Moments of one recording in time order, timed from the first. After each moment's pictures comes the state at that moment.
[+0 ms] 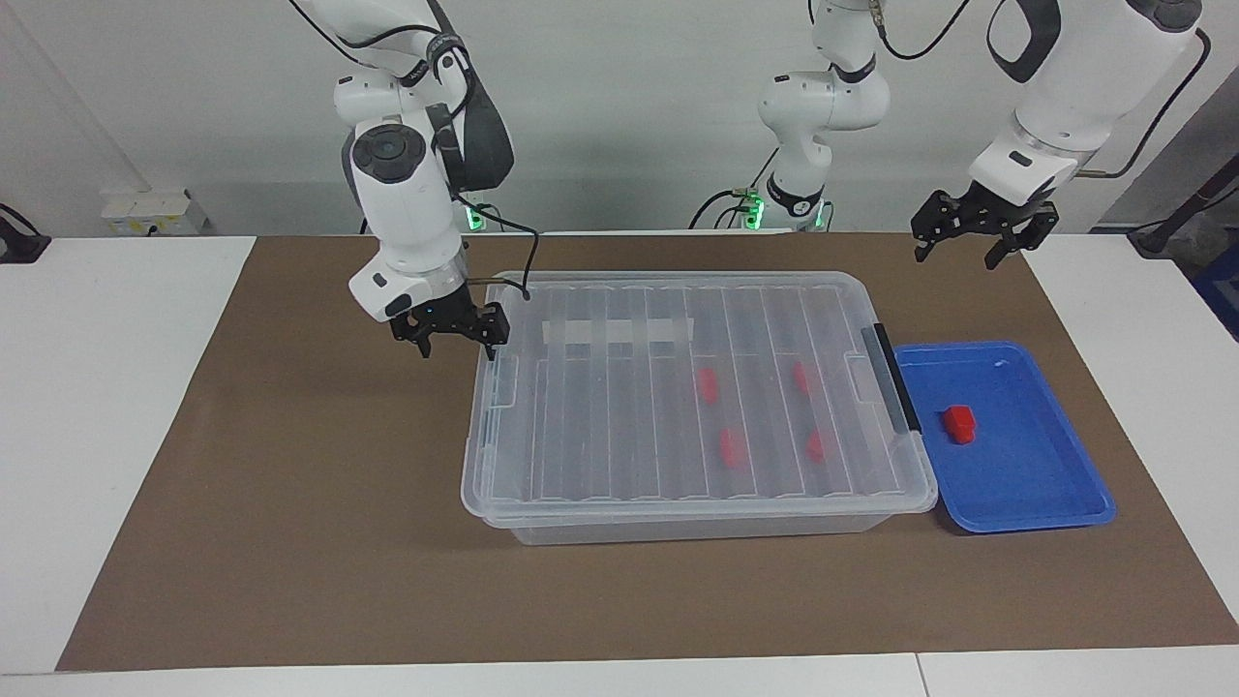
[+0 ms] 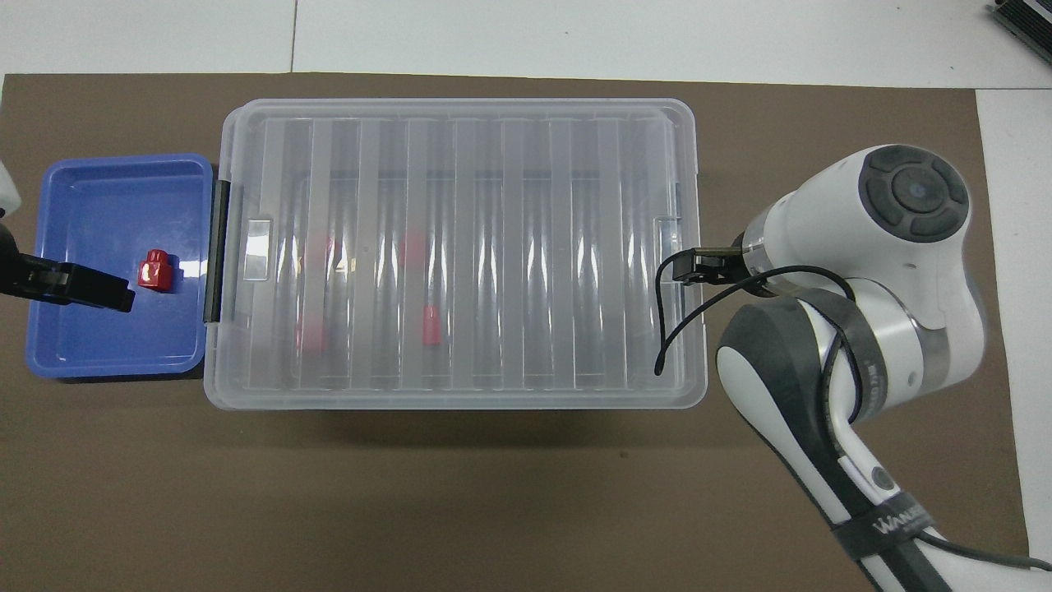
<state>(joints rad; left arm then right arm) -0.07 -0.06 0.03 -1.68 -0.01 1.57 0.17 0.11 0.10 0.15 -1.86 -0.03 1.98 0.34</state>
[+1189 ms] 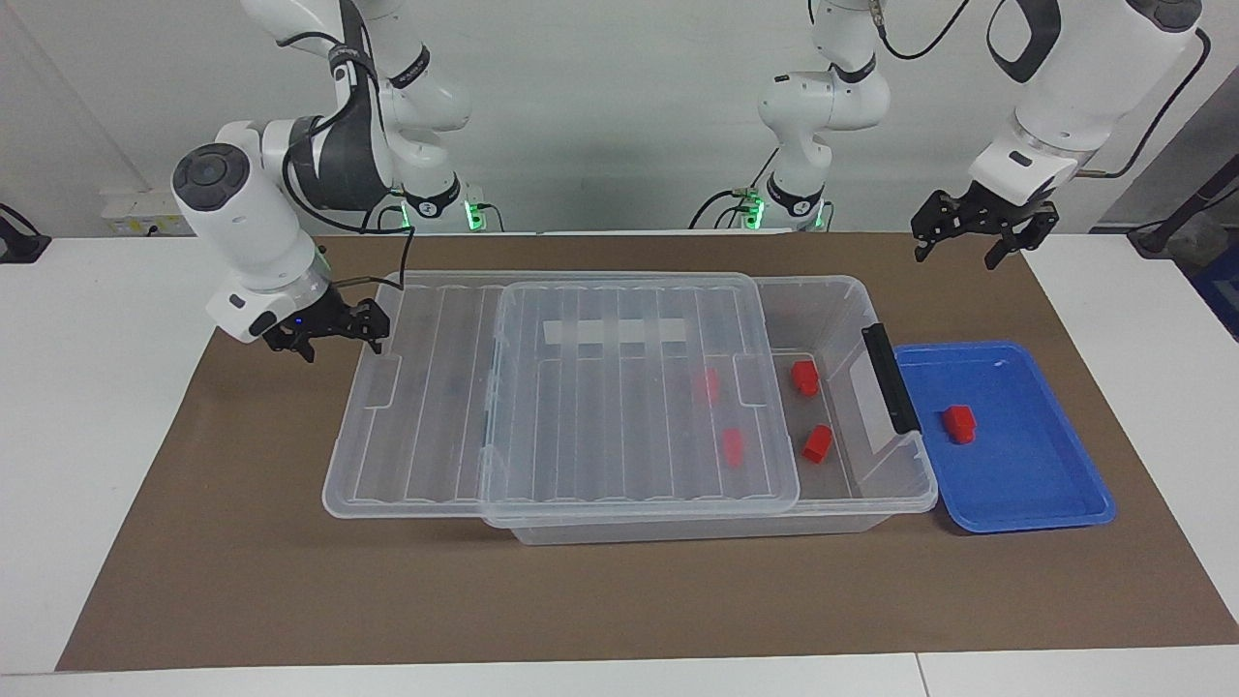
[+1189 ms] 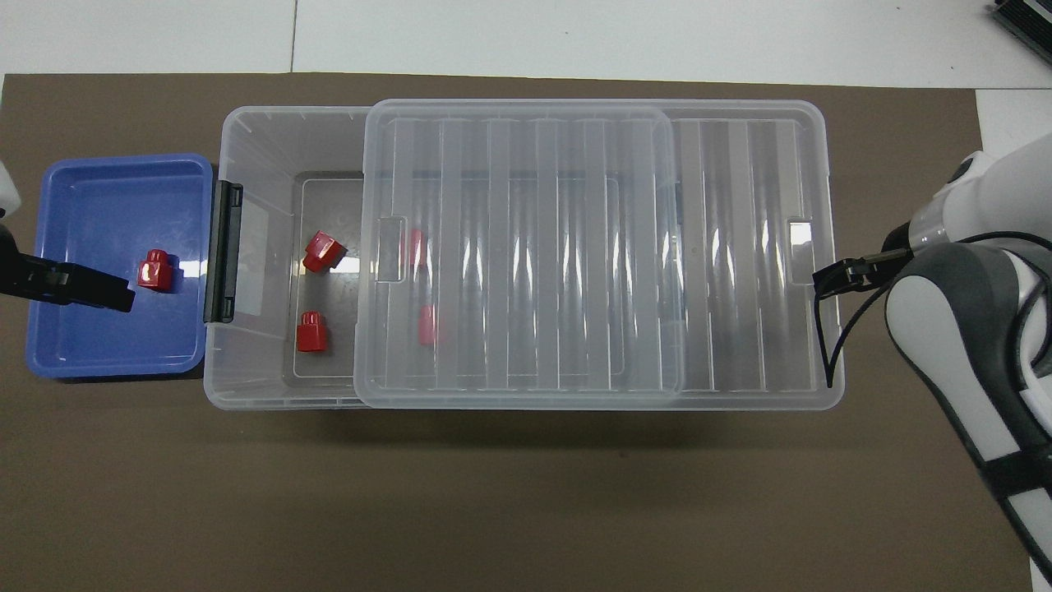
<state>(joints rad) -0.07 -0.06 0.03 -1.68 -0.01 1.57 0.17 -0.16 0.09 0.14 -1.86 -0.03 1.86 -0.13</state>
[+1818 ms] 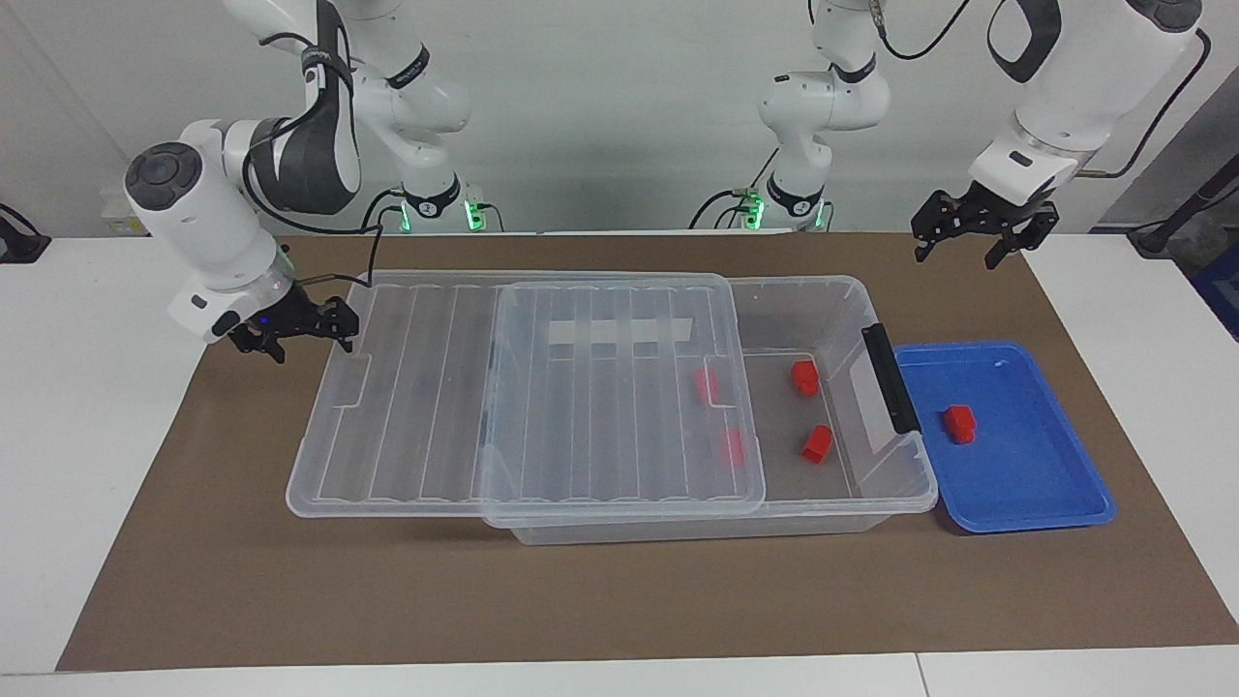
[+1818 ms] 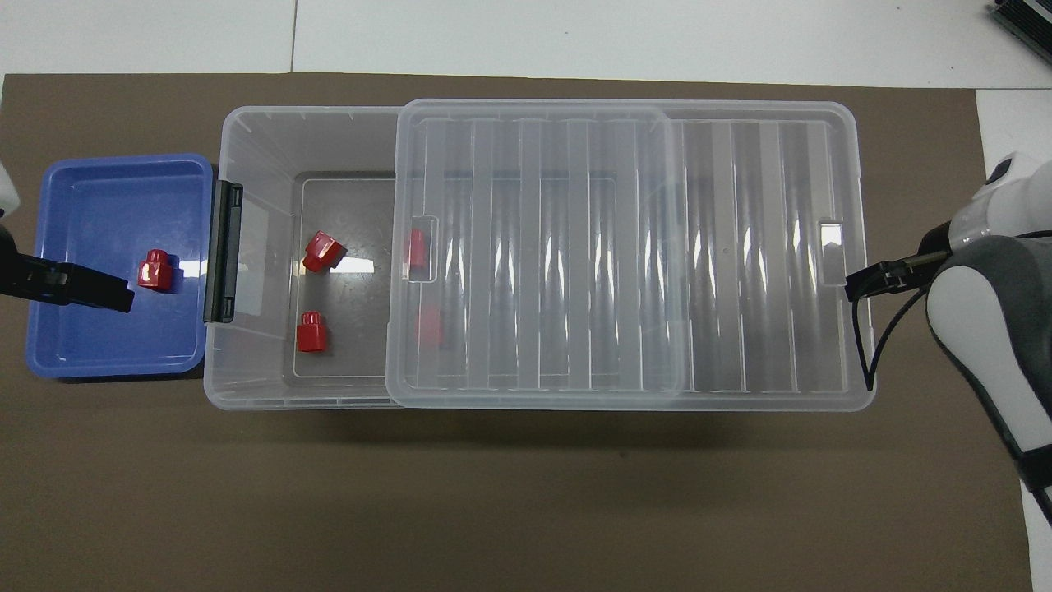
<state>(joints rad) -0.07 -0.06 0.03 -1.68 -0.01 1.57 0.17 -0.22 0.09 0.14 -1.86 -0.03 1.86 -0.22</state>
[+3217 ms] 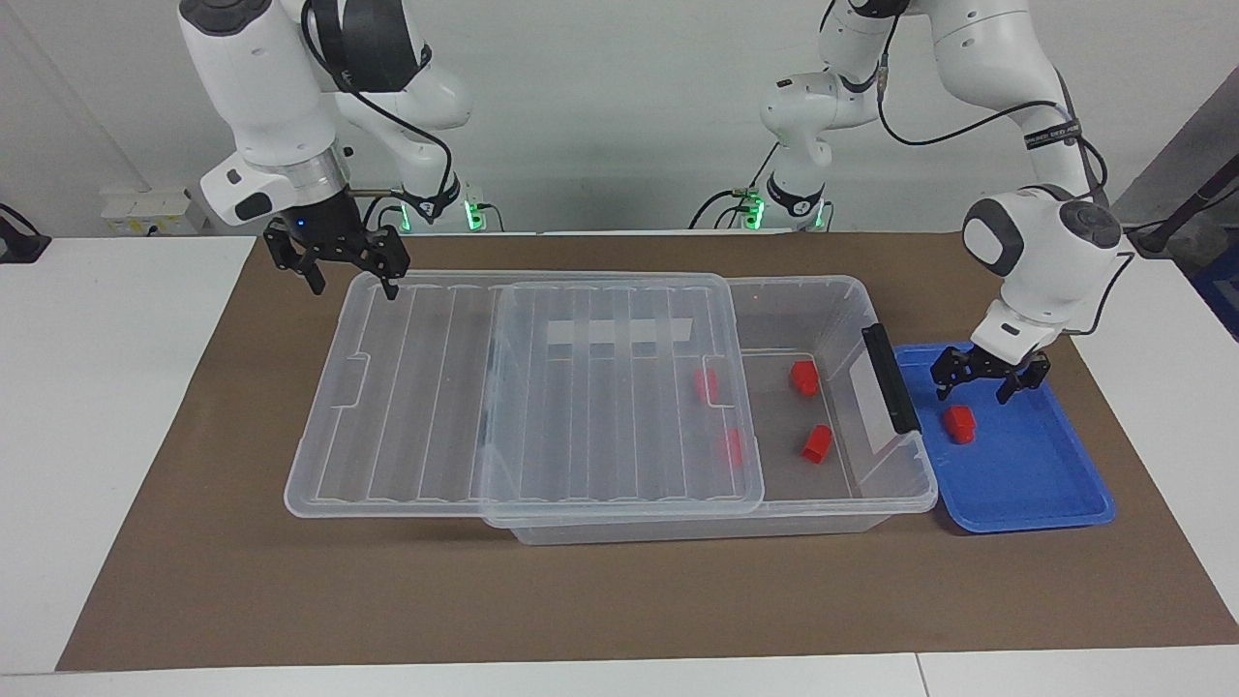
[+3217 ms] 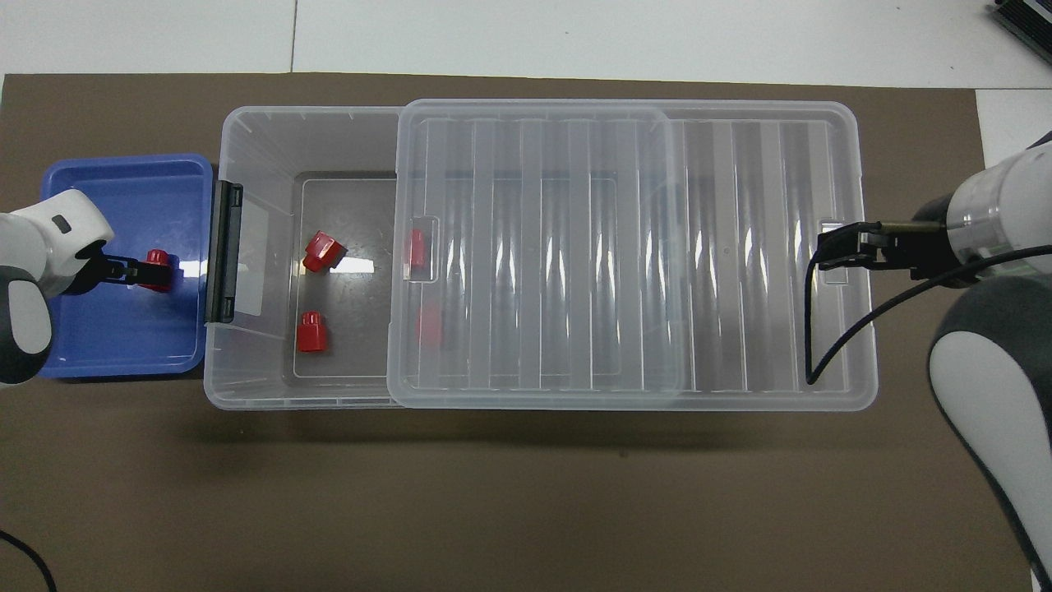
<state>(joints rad) 0.10 0.21 0.05 -2.05 -0.01 2.40 0.35 -0.05 -0.02 0.15 -1.66 -0.03 1.69 0.24</state>
